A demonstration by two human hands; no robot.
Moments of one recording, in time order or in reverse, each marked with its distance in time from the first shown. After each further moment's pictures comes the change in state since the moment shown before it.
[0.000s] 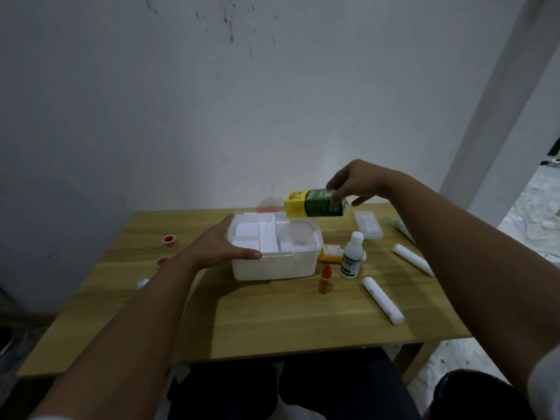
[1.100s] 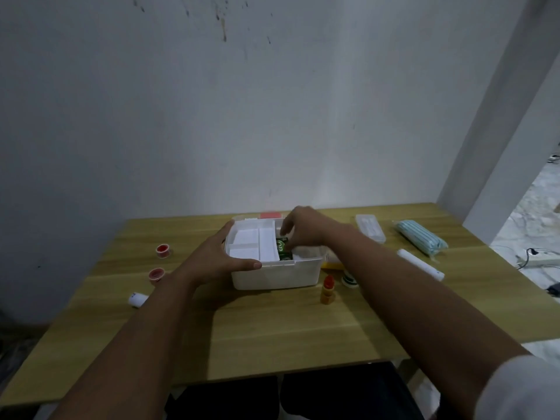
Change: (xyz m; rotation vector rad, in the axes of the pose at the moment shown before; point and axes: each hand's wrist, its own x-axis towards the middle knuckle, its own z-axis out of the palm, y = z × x) left_hand 0.013 -0.017 0.011 0.012 0.061 0.012; right_hand 0.022 -0.029 0.125 -0.298 -0.029 -0.298
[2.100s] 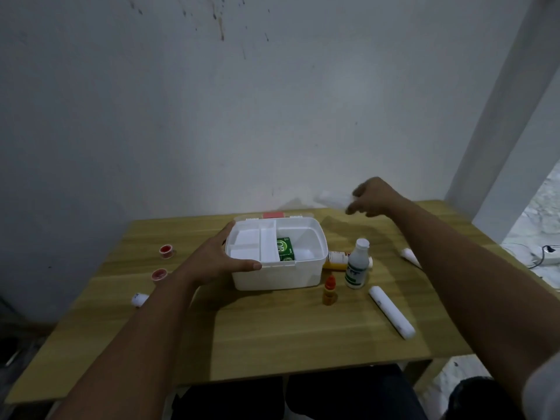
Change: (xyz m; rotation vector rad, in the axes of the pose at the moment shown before) left_hand -0.001 0.002 -0.002 0.015 -0.016 0.013; right_hand -0.023 0.111 -0.069 0.360 0.211 0.495
